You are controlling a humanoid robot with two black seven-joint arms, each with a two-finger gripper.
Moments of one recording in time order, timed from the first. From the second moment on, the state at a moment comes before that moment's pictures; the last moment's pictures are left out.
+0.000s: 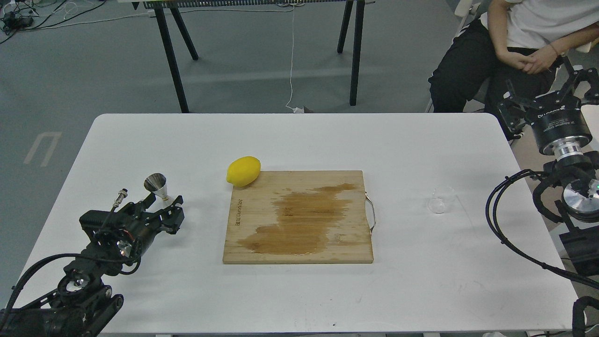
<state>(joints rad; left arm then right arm) -0.33 0.26 -0.81 -0.65 2.17 0.32 -0.16 0.39 -0.40 1.44 0.78 -0.02 0.49 0.13</state>
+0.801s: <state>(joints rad) -0.46 0.26 -0.81 -0.76 2.18 0.34 -0.16 0.38 -0.41 1.44 0.78 -0.02 0.49 0.13</state>
